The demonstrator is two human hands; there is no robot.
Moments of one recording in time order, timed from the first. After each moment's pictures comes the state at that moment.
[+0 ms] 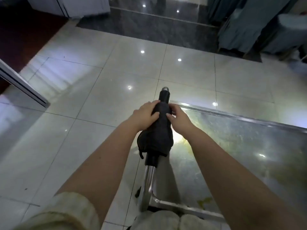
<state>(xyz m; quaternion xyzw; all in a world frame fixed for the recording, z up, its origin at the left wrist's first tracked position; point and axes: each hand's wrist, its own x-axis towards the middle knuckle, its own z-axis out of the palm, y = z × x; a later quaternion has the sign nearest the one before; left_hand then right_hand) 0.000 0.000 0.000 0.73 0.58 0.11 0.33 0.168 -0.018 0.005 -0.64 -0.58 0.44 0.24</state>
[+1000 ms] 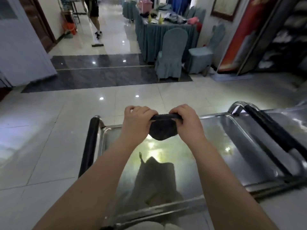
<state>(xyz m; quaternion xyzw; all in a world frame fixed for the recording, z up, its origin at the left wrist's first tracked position) 0.238 -0.133 0.133 0.88 0.38 0.30 0.00 0.415 -0.198 0.139 -0.67 -0.63 0.04 0.39</state>
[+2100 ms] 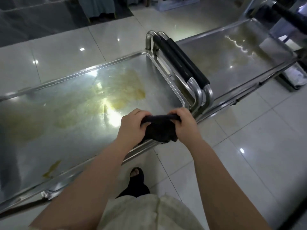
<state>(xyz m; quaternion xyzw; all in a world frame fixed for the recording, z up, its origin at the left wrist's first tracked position) 0.542 -0.343 0.001 0.87 0.31 0.16 0.33 0.696 -0.467 0.015 -0.81 -0.41 0.20 0.36</state>
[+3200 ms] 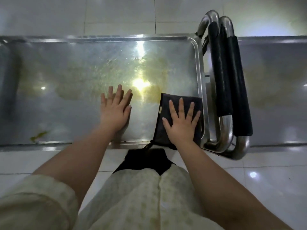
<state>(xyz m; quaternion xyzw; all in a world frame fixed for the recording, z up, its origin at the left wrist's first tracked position) 0.553 -0.245 -0.135 0.80 0.59 -0.07 0.11 0.791 -0.345 -0.136 -0.79 -0.59 0.16 -0.06</state>
